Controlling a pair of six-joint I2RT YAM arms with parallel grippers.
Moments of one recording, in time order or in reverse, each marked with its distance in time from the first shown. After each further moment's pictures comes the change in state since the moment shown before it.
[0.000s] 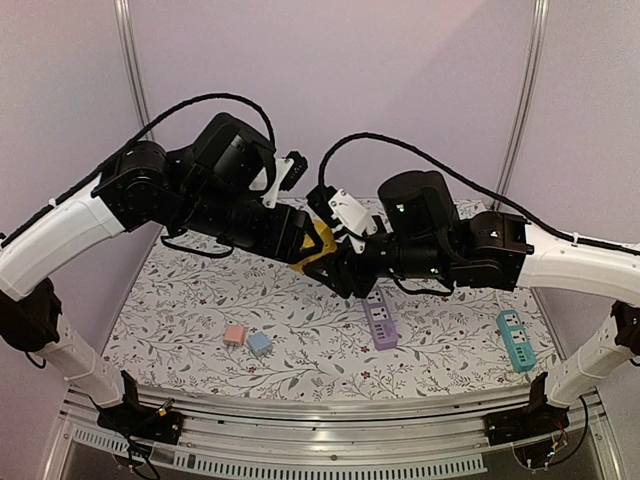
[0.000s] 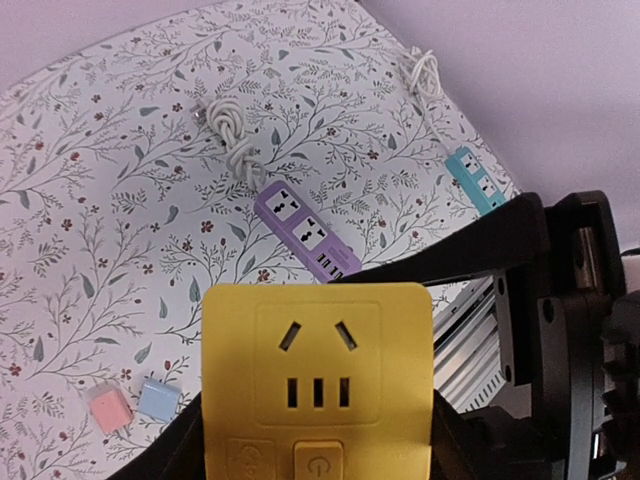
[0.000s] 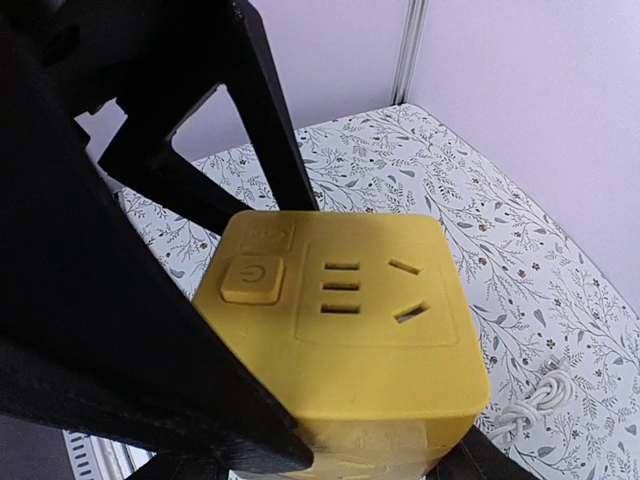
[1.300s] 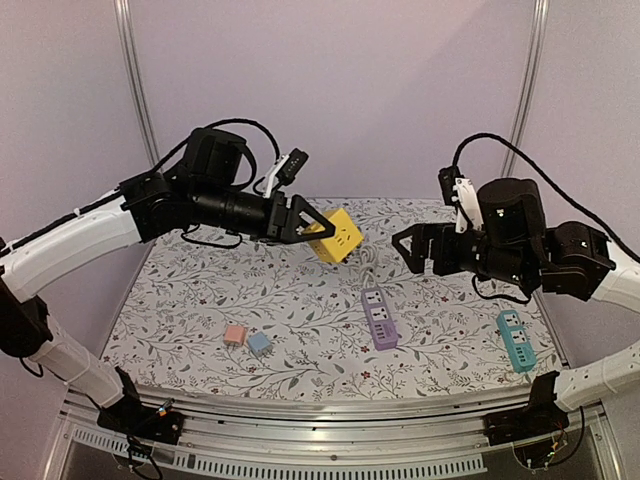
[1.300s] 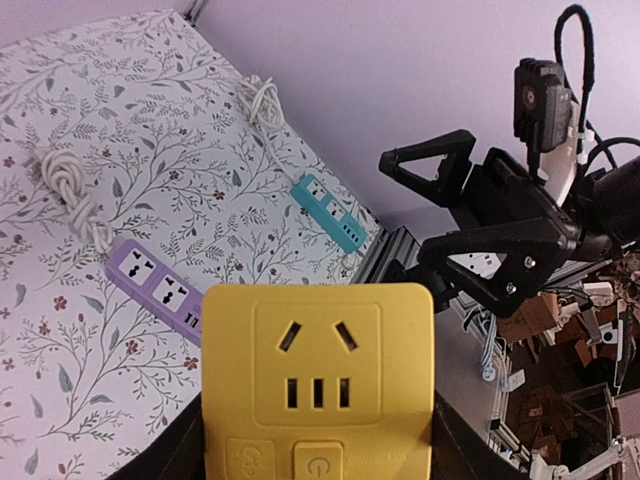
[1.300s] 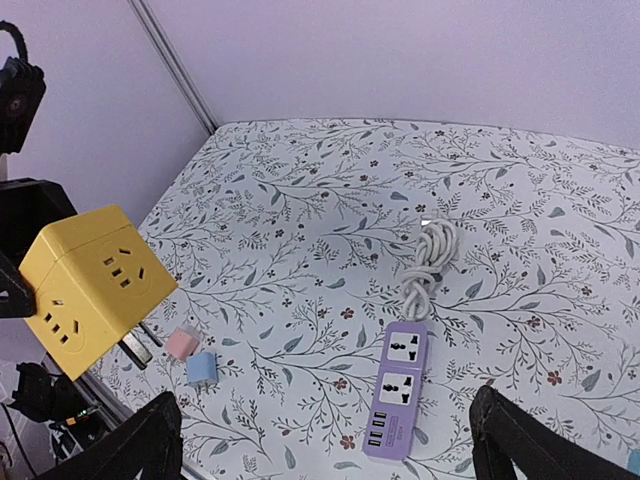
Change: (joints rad) left arm 0.270 -0.091 -0.363 0.562 0.636 0.036; right arm -0.118 -0.375 -0.237 -0.171 0.288 0.526
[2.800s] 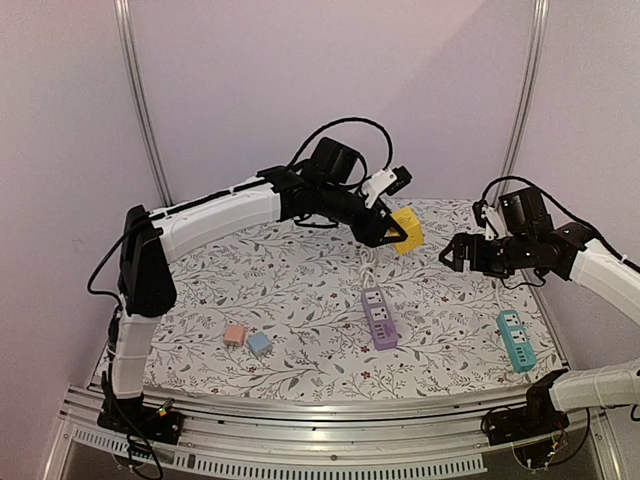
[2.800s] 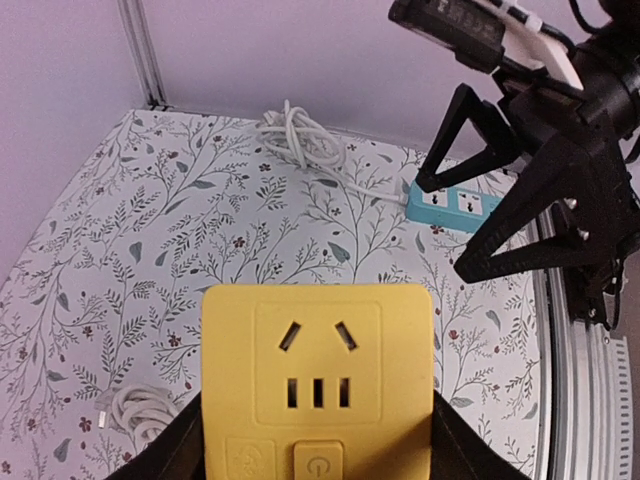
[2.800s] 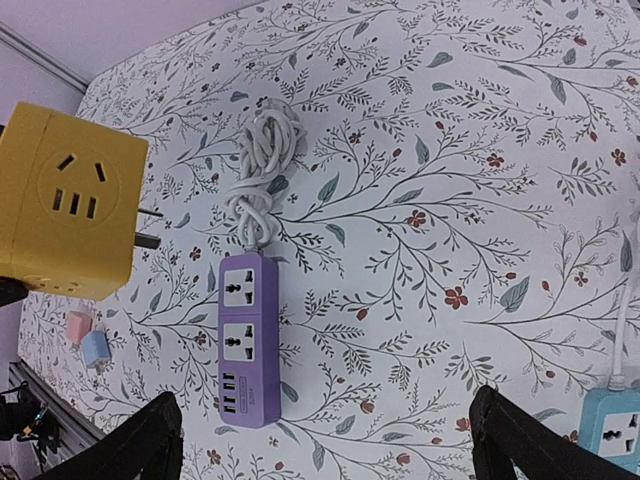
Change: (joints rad) left arm -0.020 0.764 0.695 -0.005 -0.044 0.710; right arm -0.665 0.014 -0.206 -0.081 -0.550 -0.100
